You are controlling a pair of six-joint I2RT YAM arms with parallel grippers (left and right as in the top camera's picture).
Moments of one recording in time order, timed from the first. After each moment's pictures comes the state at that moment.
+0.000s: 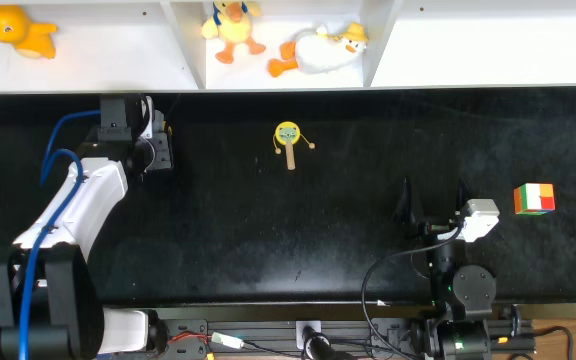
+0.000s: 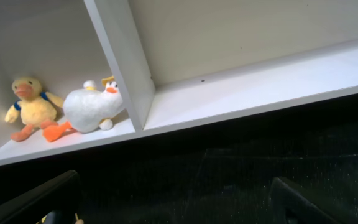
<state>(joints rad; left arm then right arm) 0.01 1.60 0.90 -0.41 -0.09 -0.09 0.09 0.01 0.02 -0.01 0.04 0.27</state>
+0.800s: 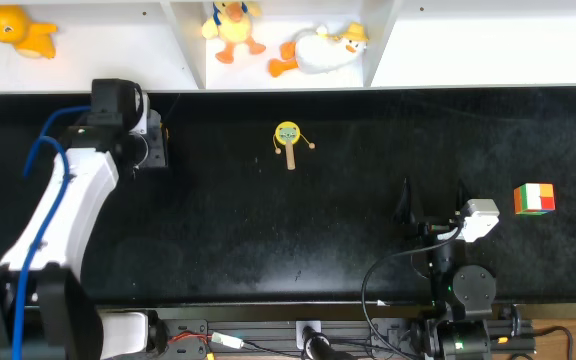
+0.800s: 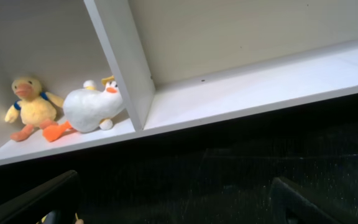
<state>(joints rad) 0.01 1.54 1.05 -0.70 -0.08 -0.09 0.09 0.01 0.02 -0.01 0.04 0.27</state>
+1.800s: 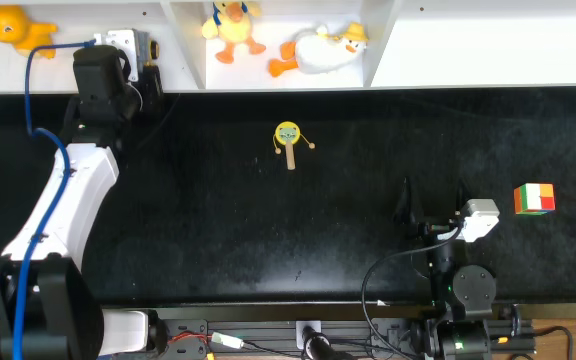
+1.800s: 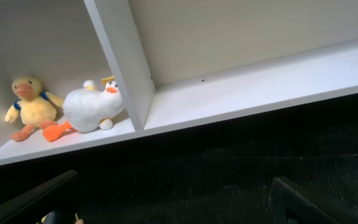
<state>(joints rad) 0.01 1.59 1.07 -0.11 -0.06 -0.02 0.09 0.01 0.02 -0.01 0.04 0.27</state>
